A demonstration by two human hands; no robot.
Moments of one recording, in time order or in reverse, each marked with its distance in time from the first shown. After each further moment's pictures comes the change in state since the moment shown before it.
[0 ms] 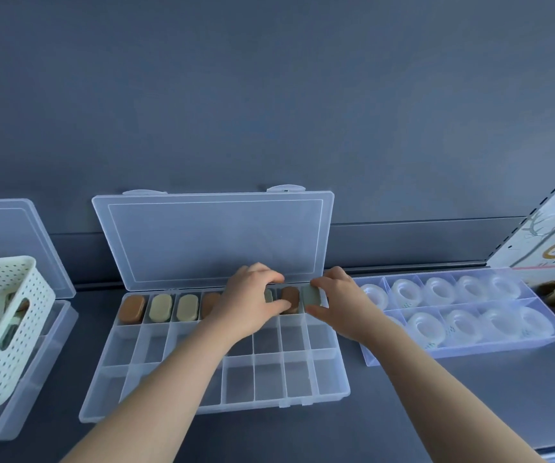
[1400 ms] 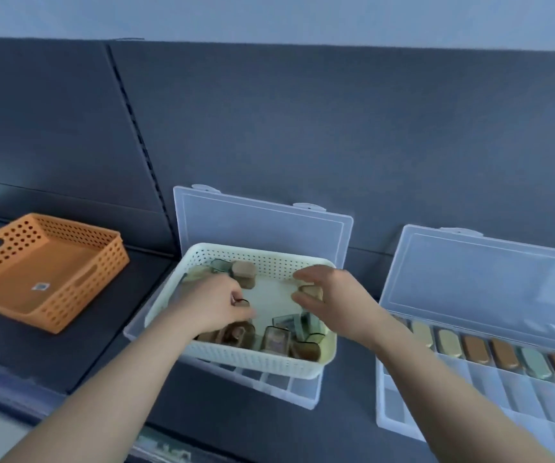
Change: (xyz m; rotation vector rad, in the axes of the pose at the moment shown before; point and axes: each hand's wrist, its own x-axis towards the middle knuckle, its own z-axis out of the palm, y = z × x) left_hand -0.218 -0.270 -0.285 0.278 -0.023 -0.546; right_hand 0.034 -0.404 0.104 0.100 -0.099 -0.494
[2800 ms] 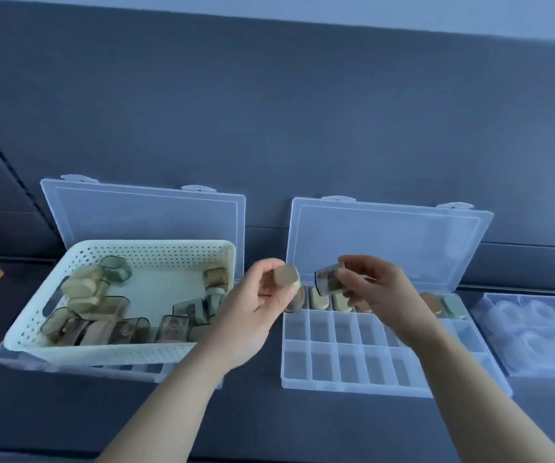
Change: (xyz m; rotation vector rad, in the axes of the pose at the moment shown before) left_hand -0.045 0.174 0.064 -0.965 0.005 0.427; right_hand -0.129 0.117 -0.075 0.677 0.397 0.472
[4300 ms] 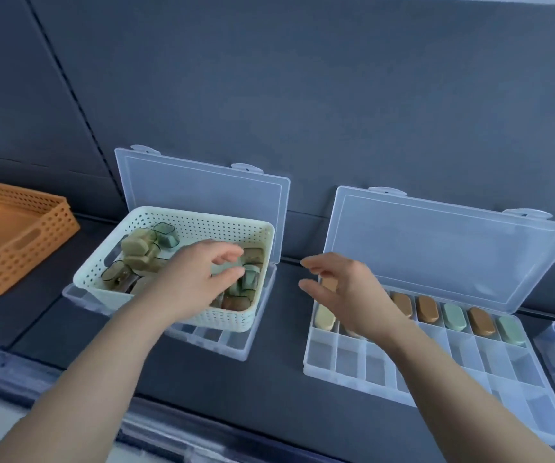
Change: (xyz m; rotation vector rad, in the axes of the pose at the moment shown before) left_hand -0.027 -0.003 -0.089 0.697 0.141 -0.133; right_hand 0.002 -0.011 0.068 -0.501 -0.276 -0.442
